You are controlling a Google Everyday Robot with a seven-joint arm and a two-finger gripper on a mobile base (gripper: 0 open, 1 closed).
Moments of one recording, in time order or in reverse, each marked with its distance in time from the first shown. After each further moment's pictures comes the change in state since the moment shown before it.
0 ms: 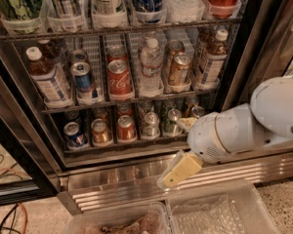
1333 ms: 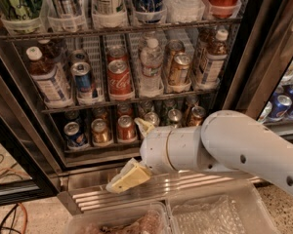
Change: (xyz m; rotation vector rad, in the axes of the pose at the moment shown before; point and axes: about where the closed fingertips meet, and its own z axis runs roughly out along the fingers) arm -0.078 0.039 0.076 0.074 -0.228 -0.110
